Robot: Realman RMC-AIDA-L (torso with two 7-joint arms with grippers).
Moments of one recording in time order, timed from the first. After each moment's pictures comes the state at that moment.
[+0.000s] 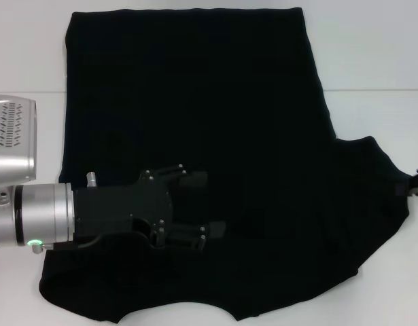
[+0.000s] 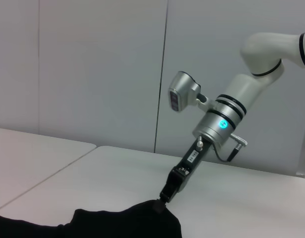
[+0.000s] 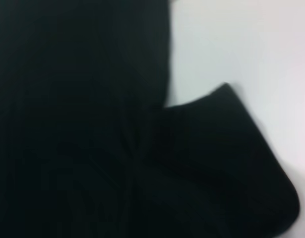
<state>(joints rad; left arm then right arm) -0.54 -2.16 0.71 0.74 1.98 1.65 -1.23 0.66 1.89 -0.68 -0.56 -2.41 -1.22 2.42</state>
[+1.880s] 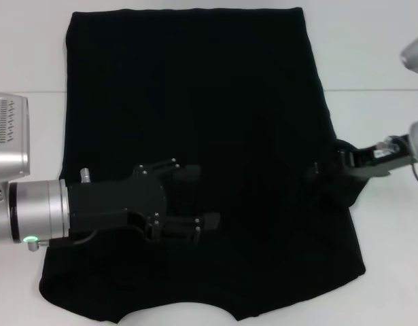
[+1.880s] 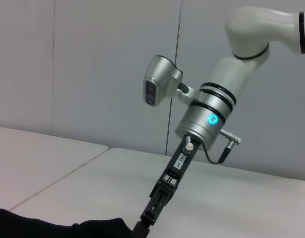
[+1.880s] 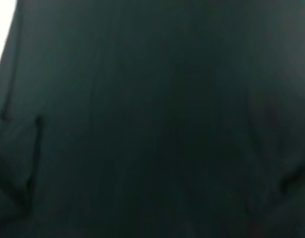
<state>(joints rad) -0.53 -2.15 0.70 0.73 1.97 1.64 -1.23 0.84 1.96 -0.88 -0.58 -2.43 -1.21 2.58</state>
